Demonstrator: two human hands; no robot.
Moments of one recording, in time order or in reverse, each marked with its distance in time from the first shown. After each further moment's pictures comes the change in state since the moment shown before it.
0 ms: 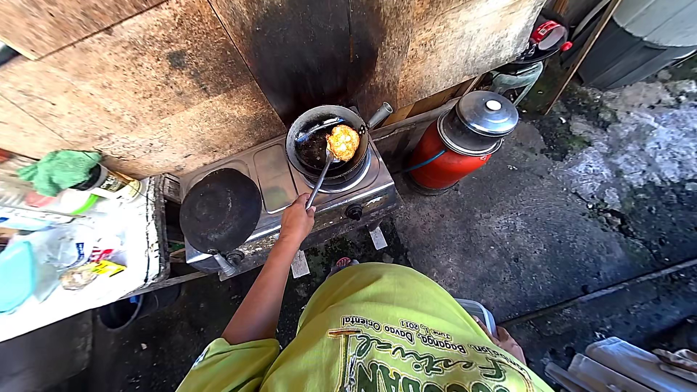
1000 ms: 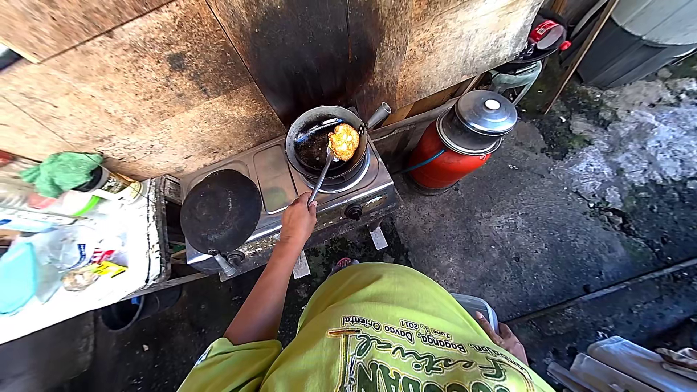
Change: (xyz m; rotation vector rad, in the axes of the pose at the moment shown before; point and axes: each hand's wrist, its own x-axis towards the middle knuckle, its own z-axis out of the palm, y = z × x) left_hand -0.005 0.007 0.004 0.062 0.091 0.034; right_hand 0.001 -0.002 -0.001 0.057 0.036 -0.025
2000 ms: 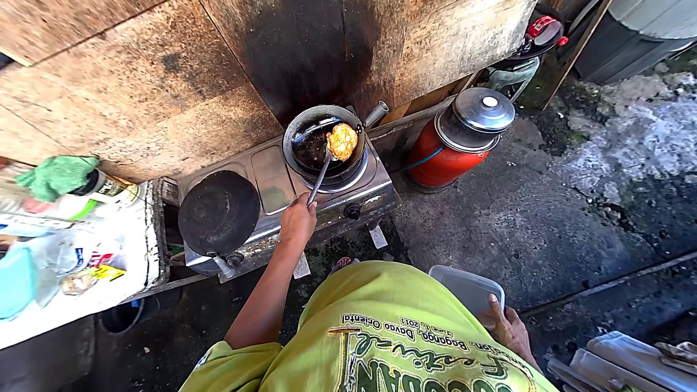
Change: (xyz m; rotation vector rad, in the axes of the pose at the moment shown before) left_hand -0.005 0.009 -0.004 0.018 -0.002 -0.016; right_hand -0.014 -0.048 -0.014 0.397 0.071 -0.030
